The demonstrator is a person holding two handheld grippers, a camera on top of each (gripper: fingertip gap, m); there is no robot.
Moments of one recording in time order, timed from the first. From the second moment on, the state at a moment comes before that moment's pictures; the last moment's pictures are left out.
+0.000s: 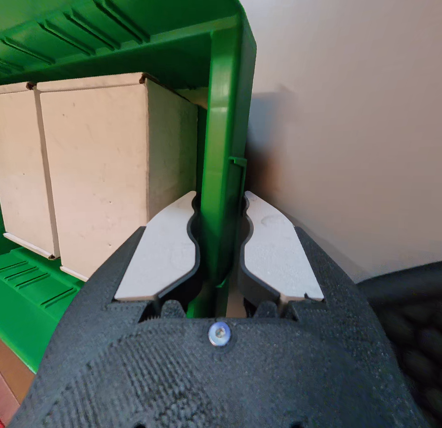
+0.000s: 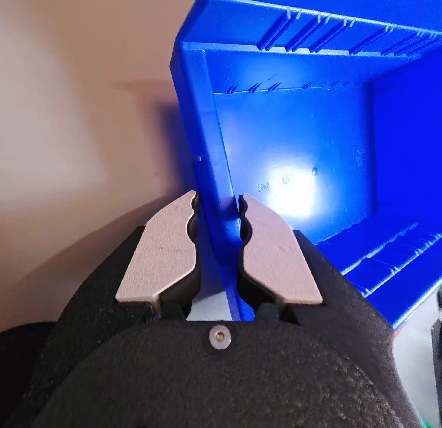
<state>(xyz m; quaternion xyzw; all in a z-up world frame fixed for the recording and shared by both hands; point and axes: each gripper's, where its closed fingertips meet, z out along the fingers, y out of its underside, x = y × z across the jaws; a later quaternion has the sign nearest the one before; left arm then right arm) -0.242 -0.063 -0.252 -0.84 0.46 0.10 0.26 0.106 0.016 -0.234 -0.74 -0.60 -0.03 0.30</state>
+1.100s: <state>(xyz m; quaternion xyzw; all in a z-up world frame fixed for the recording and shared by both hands) -0.310 0.016 -0.182 -0.88 0.40 0.02 0.25 0.103 -0.001 -0.170 -0.70 -0.44 0.21 0.52</state>
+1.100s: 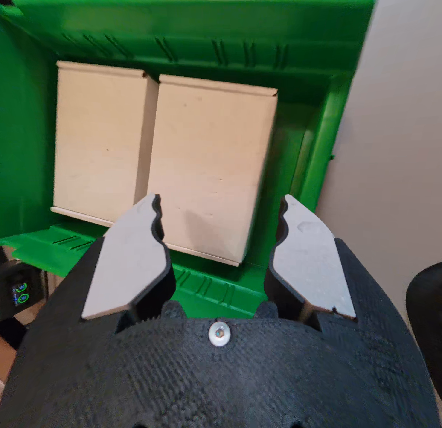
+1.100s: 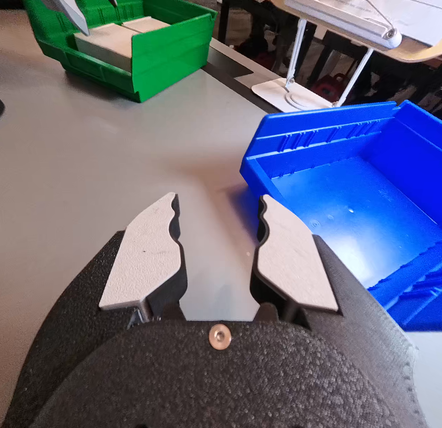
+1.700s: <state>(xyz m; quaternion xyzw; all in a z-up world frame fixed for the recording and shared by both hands) -0.318 0.050 -0.235 -0.89 0.44 0.03 0.11 0.138 0.063 -0.201 -0.72 -0.49 -0.03 0.50</state>
